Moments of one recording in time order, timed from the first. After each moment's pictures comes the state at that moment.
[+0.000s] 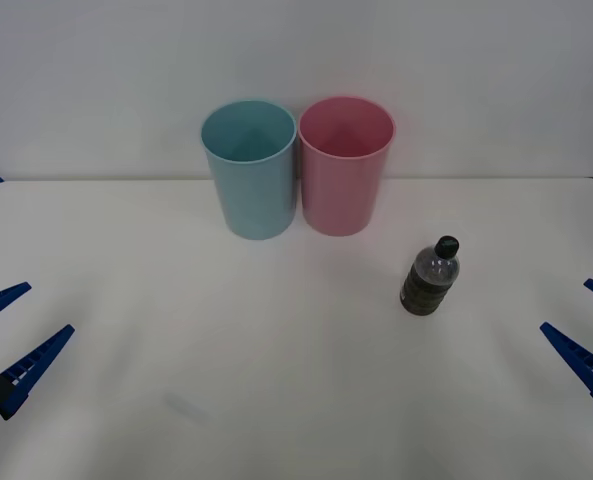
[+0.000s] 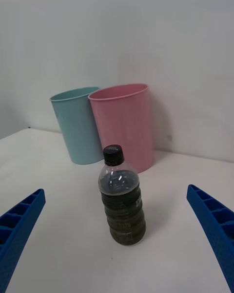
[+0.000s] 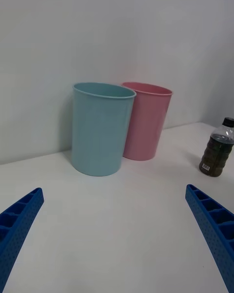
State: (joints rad) right arm 0.35 -0.40 -0.52 -1.66 0.96 -1.22 0.00; left arm 0.35 0.40 0.52 -1.66 -0.96 -1.22 0.00
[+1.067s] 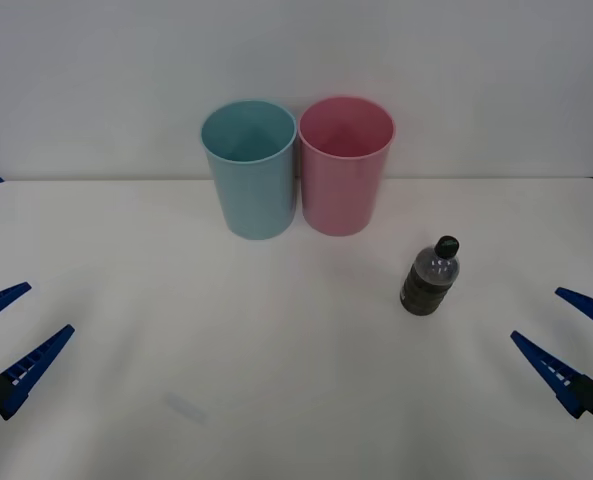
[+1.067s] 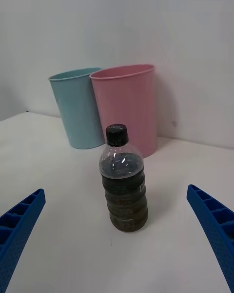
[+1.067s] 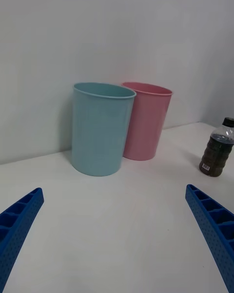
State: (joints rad) right arm 0.33 -0.39 -0.45 -1.62 1.03 -1.18 0.07; left arm 0.35 0.40 0.52 -1.66 -0.96 -1.22 0.00
